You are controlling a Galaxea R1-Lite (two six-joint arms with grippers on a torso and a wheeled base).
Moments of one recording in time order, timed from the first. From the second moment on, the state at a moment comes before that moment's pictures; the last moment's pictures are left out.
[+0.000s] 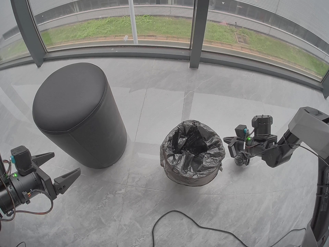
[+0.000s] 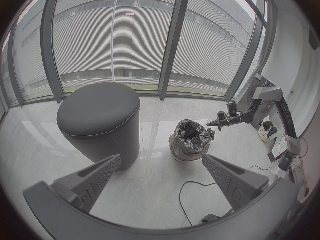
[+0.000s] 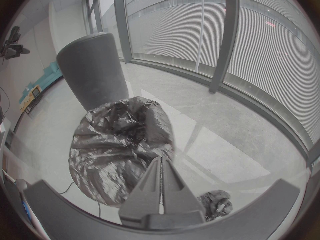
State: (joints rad) left arm -0.19 1.08 -0.35 -0.47 -0.21 0.06; right arm 0.17 2.28 -1.04 -0.82 0.27 -0.38
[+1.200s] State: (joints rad) left arm -0.09 1.06 -0.31 -0.47 -0.22 0.07; right arm -0.10 2.68 -1.50 -0.72 0.26 -0.57
